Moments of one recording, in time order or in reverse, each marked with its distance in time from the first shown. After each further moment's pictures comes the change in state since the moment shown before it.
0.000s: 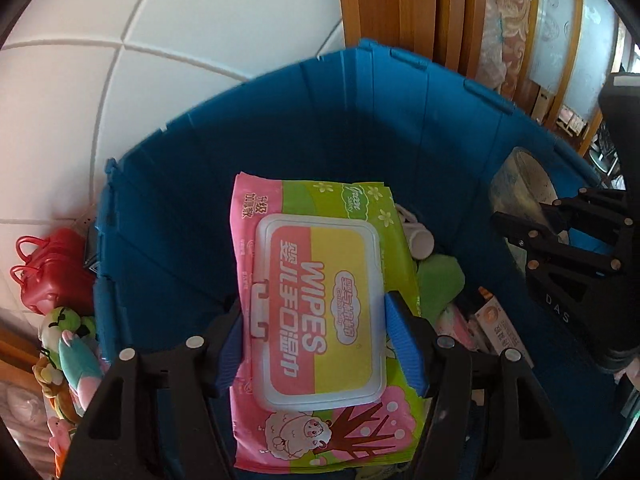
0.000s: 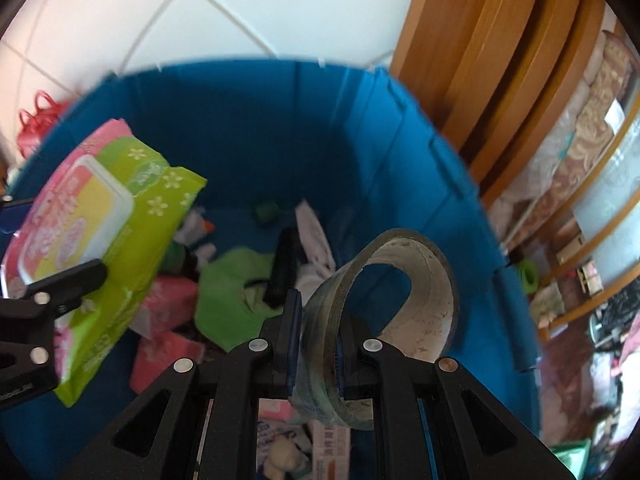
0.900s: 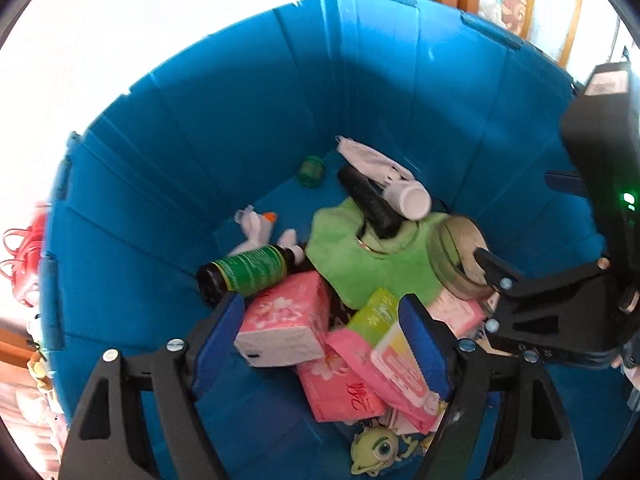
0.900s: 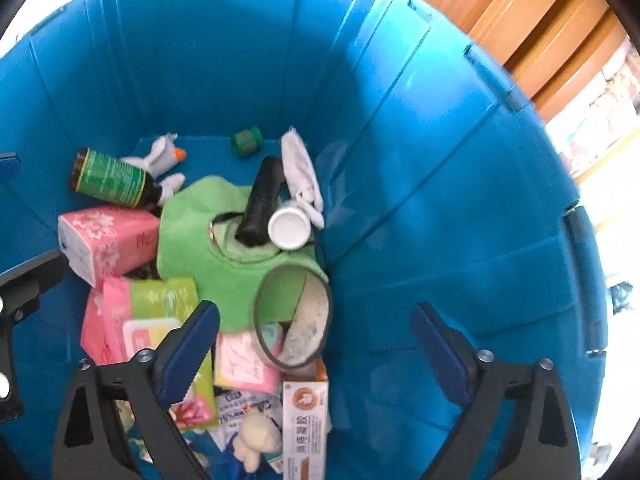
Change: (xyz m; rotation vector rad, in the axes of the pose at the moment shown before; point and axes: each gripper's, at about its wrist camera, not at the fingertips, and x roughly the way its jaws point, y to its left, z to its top) left arm 0.029 -0.014 0.000 0.022 0.073 0.026; right arm 0.046 0.001 -0.028 -0.070 0.138 -0.074
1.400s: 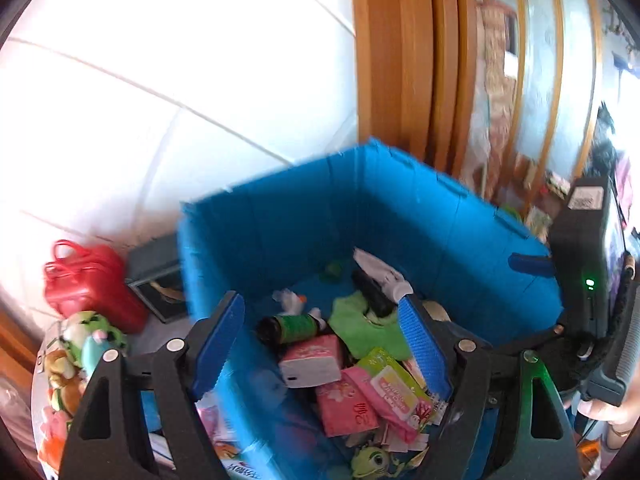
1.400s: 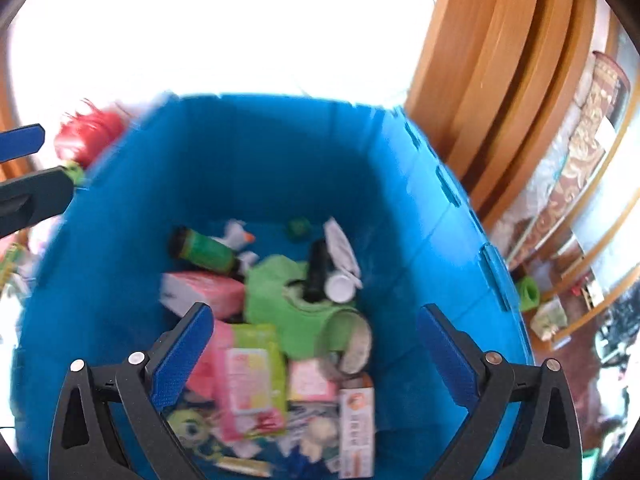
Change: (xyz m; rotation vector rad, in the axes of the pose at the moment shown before) left arm -0.173 0.054 -0.068 -0.117 -0.428 -0.024; right arm -0.141 0.030 -0.035 0.046 -0.327 0.117
